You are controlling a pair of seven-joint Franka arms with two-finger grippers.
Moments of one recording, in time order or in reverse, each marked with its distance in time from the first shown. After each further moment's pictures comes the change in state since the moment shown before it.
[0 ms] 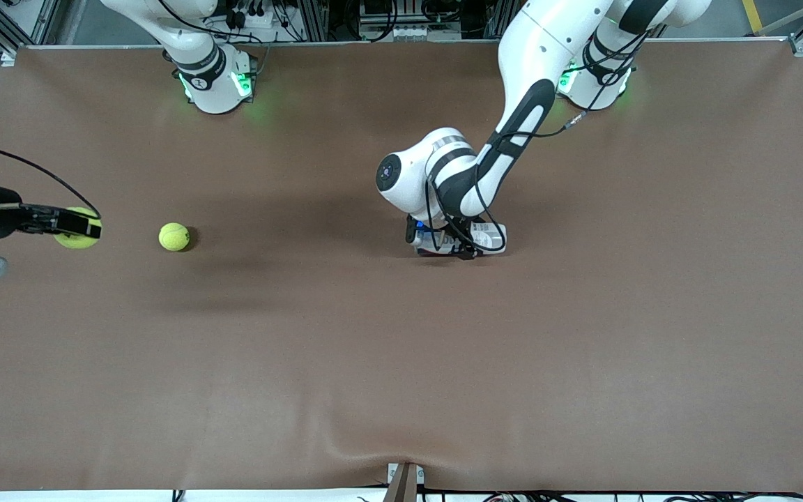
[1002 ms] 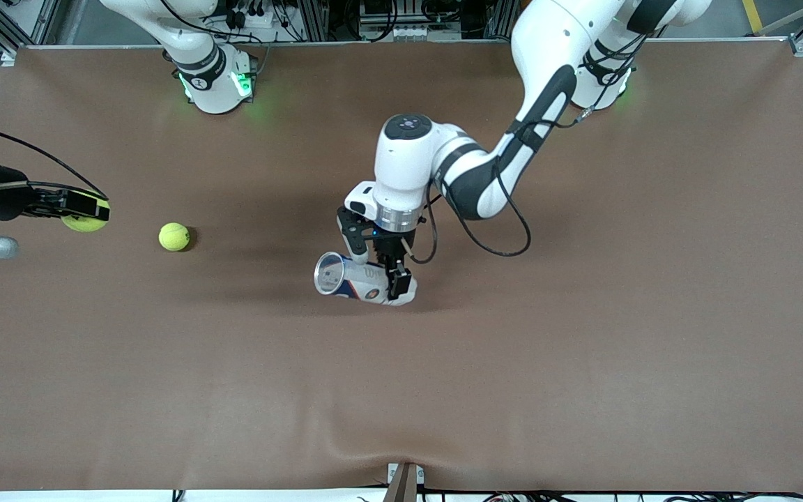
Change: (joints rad) left arm 0.053 0.019 0.013 0.162 -0.048 0.828 -0.539; right arm 0.022 -0.037 0.018 -0.004 0.005 -0.031 0.020
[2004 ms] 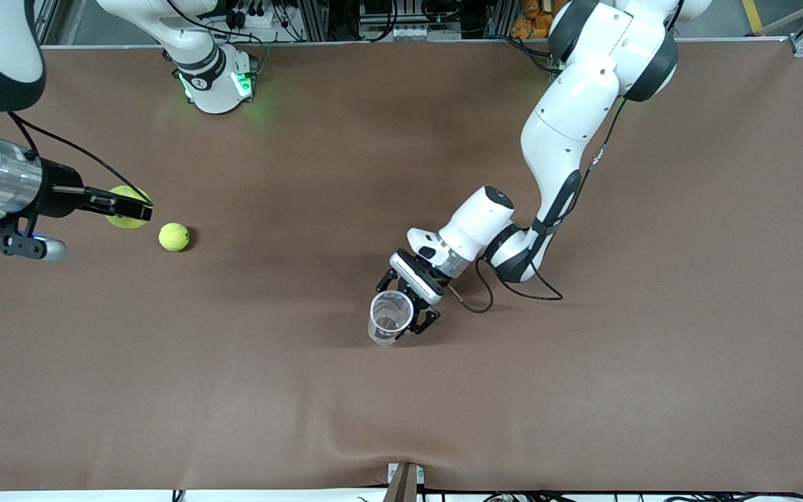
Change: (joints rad) left arm 0.144 0.304 0.003 -0.071 -0.113 0.893 -0.149; right arm 0.144 -0.006 0.005 0.002 0.003 0.021 0.320
